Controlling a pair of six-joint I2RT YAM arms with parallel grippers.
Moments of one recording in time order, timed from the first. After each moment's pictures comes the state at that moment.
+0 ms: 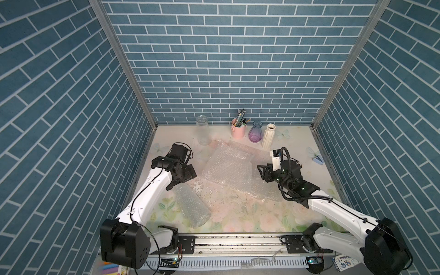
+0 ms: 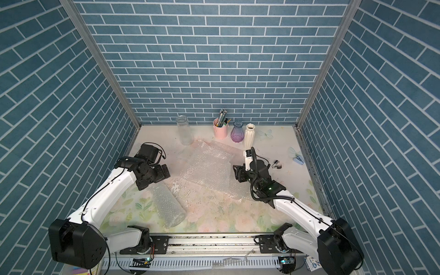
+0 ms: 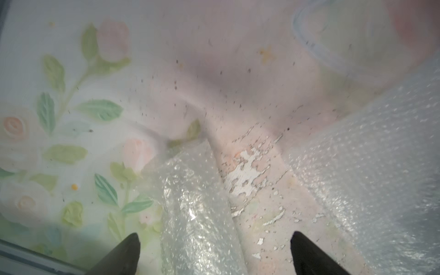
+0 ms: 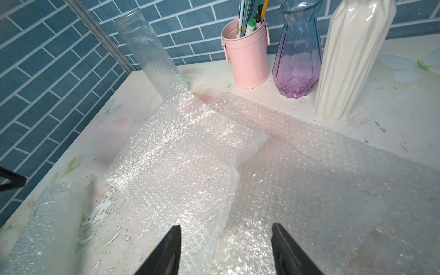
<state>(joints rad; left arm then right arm) -0.21 1.23 1.01 -1.08 -0.08 -0.68 0.62 1.09 0.58 0.05 0.00 0.36</state>
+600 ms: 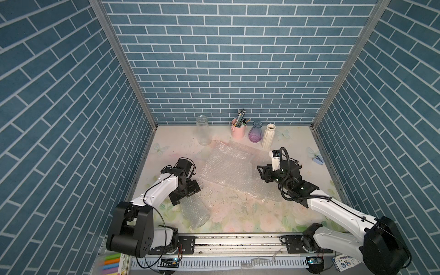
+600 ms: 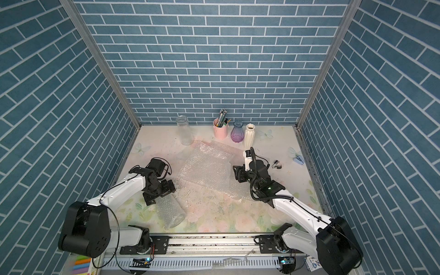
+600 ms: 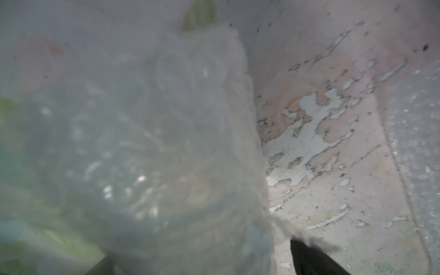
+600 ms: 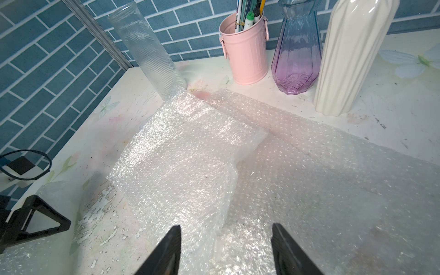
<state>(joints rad) -0.21 1.35 0.76 -0.91 0.05 -0.74 0.62 1.11 0.58 0.05 0.01 0.36</state>
